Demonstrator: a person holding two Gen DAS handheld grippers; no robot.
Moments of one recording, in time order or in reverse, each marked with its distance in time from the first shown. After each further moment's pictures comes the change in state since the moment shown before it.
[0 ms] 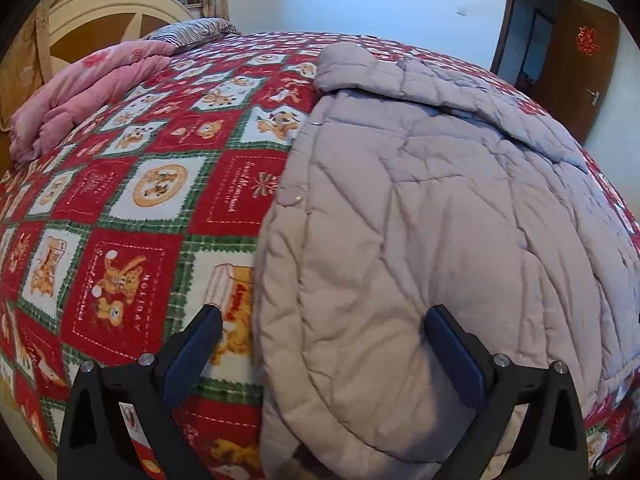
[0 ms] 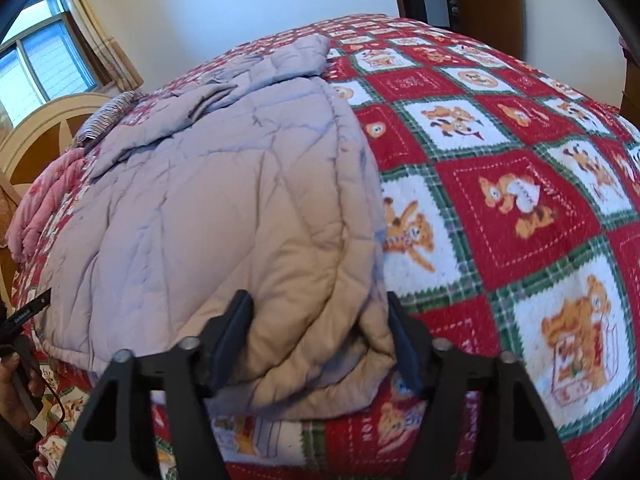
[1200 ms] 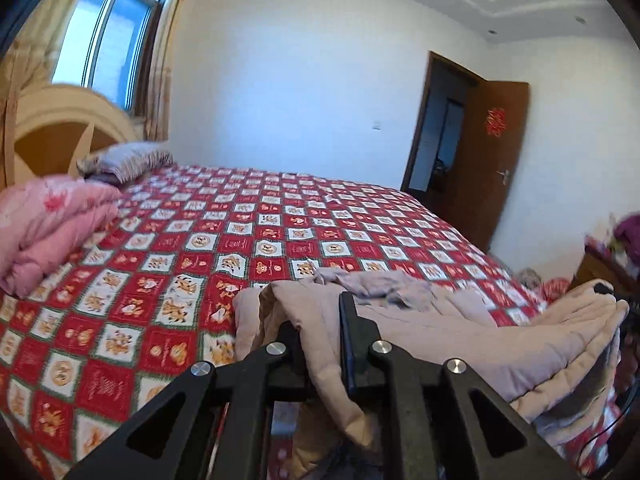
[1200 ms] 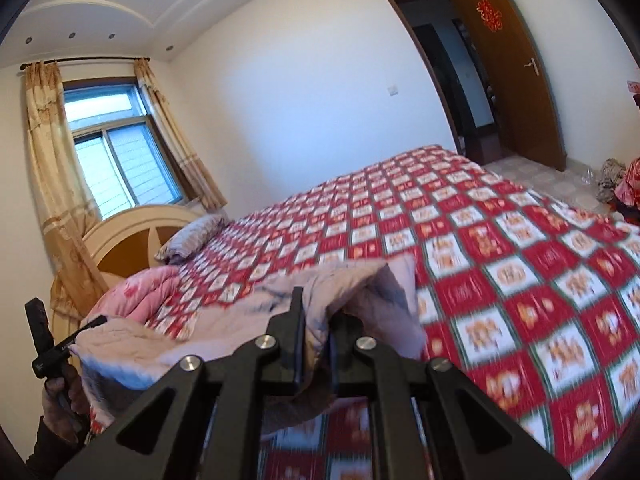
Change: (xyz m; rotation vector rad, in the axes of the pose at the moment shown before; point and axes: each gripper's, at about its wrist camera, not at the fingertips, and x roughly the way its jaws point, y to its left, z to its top) left arm -0.155 0.003 0.151 0.044 -0.413 -0.301; right arm -0.161 0.036 0.111 0.001 -0.471 0.268
